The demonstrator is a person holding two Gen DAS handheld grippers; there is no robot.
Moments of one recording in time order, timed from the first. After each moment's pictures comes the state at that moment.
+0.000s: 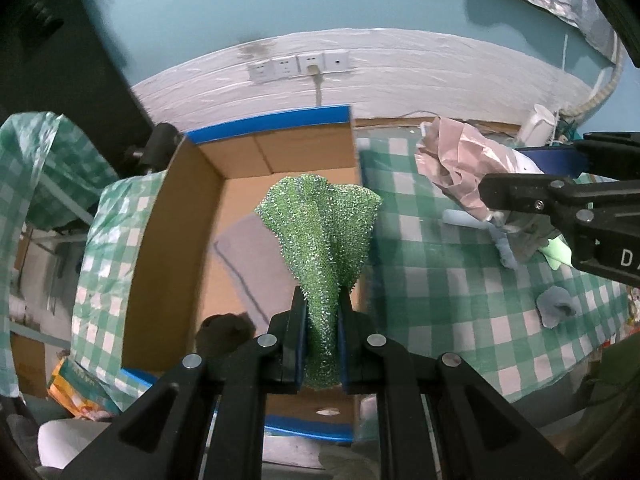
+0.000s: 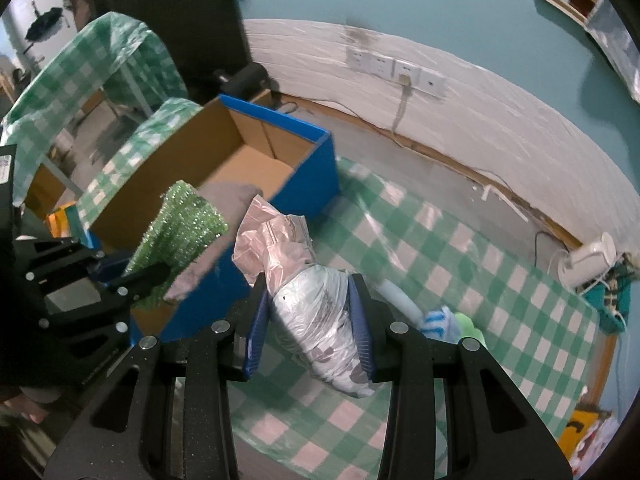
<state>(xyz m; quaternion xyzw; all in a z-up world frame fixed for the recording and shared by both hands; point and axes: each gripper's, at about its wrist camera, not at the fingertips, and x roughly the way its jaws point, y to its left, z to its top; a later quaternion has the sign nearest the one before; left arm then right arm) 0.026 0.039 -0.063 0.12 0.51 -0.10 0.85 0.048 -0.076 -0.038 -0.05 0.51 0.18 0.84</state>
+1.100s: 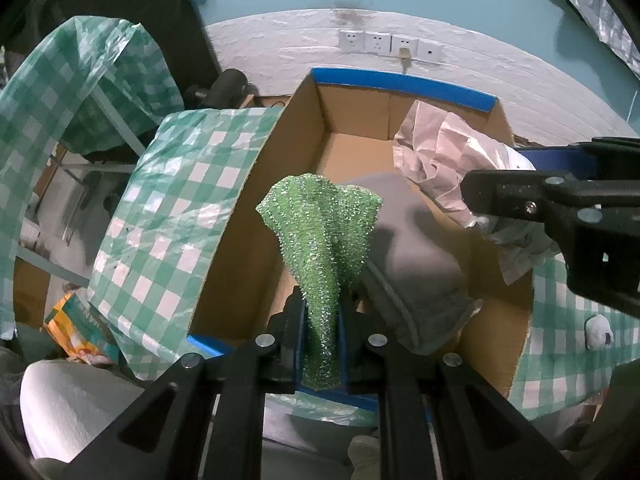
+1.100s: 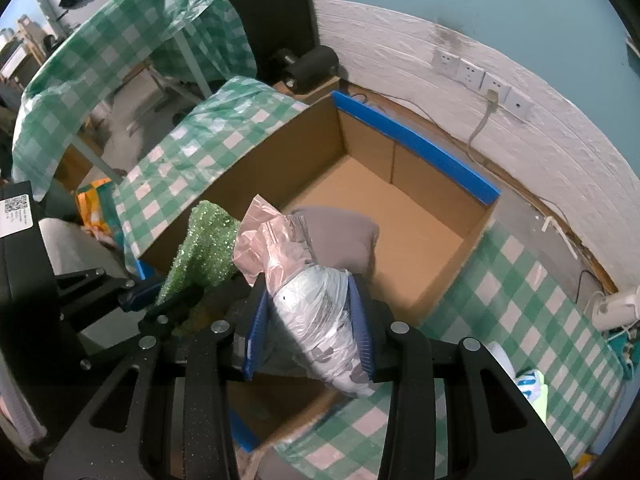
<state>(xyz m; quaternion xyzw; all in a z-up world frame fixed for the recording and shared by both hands) 0.041 0.151 -0.084 0.05 0.54 0.00 0.84 0.088 0.064 -0.052 -0.07 0.53 0.25 0.81</state>
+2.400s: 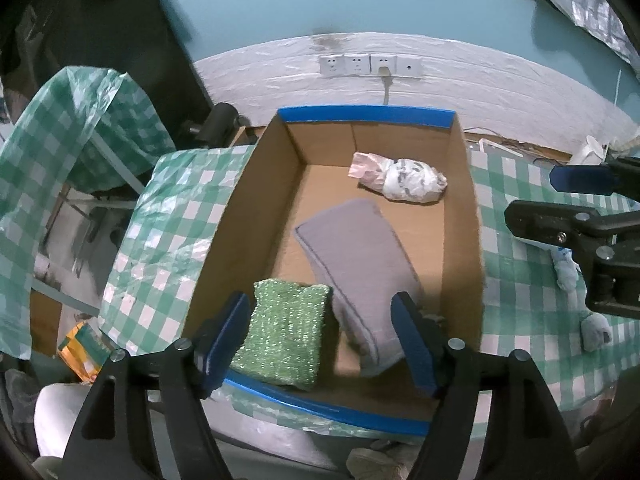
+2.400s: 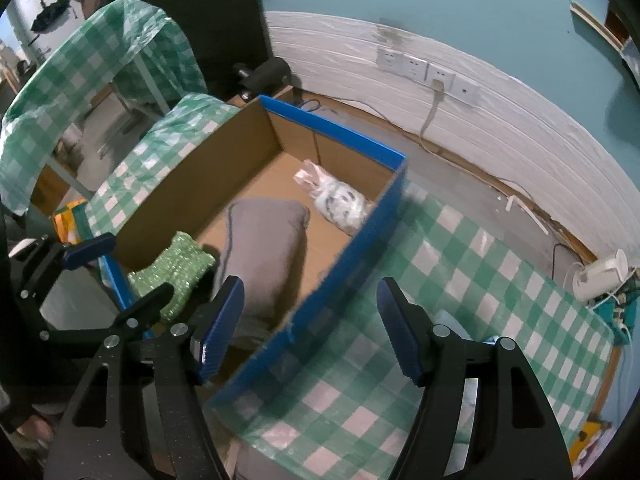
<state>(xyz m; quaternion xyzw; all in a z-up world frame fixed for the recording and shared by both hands) 0.034 0.113 -0.065 0.09 0.50 0.00 0.86 0.071 -0.011 -0.045 -0.05 0.52 0.18 0.84</state>
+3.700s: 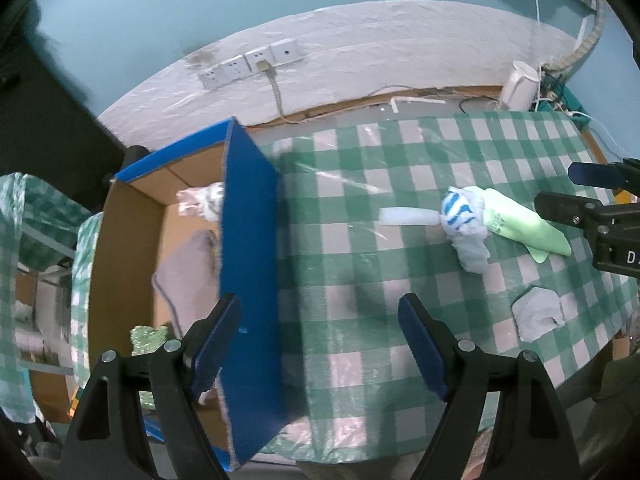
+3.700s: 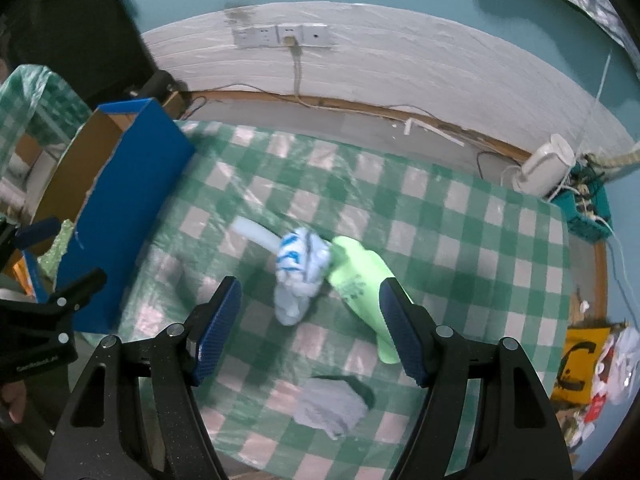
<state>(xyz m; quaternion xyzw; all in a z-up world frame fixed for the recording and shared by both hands) 0.031 -0.066 -0.079 0.19 0.52 -0.11 0.83 0.021 -0.234 -0.087 0.03 0.54 0.05 0.84</state>
